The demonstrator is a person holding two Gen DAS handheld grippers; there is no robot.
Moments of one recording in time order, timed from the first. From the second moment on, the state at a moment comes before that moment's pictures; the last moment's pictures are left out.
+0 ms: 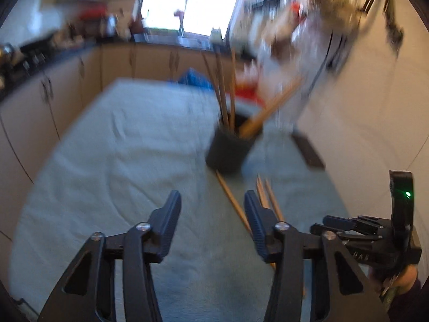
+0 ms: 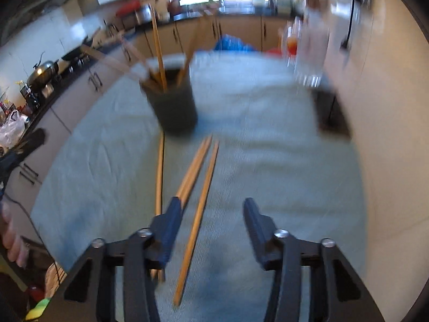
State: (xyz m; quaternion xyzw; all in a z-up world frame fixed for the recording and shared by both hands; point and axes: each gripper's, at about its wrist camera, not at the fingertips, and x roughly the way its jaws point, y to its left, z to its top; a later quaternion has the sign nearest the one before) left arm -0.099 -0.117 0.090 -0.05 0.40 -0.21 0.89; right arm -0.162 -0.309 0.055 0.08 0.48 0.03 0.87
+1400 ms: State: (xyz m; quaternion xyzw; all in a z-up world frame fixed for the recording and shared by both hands) left arm -0.010 -0.160 0.006 0.03 0.55 -0.22 0.81; right arm -0.110 -0.326 0.009 0.05 0.53 -0.02 0.85
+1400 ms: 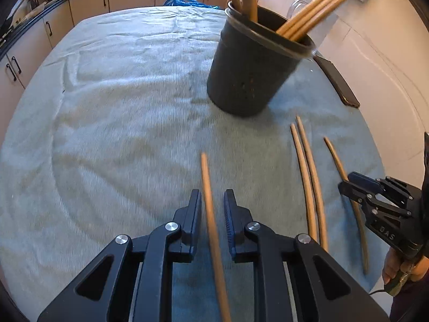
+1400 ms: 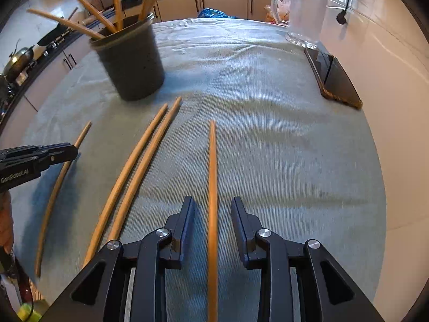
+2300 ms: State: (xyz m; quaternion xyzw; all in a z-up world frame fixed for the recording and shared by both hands) left arm -0.087 -0.121 0.125 0.02 0.36 -0.22 0.91; right arm -0.136 -0.328 0.116 0.08 0.37 -0.03 0.93
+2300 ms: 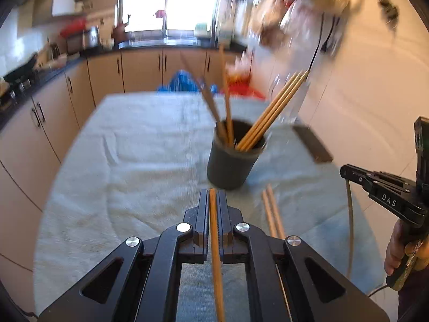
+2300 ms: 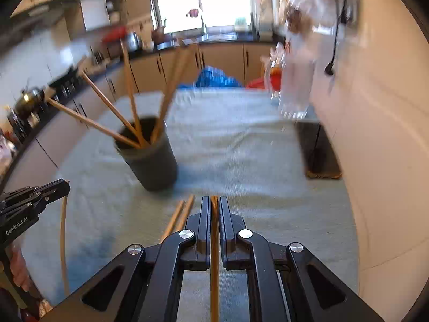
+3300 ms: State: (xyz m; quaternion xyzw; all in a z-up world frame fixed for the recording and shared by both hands) left arm -0.206 -0.092 0.201 0.01 0.20 -0.24 0.95; right arm -0.252 -0.293 0.201 0.07 0.23 -0.01 0.97
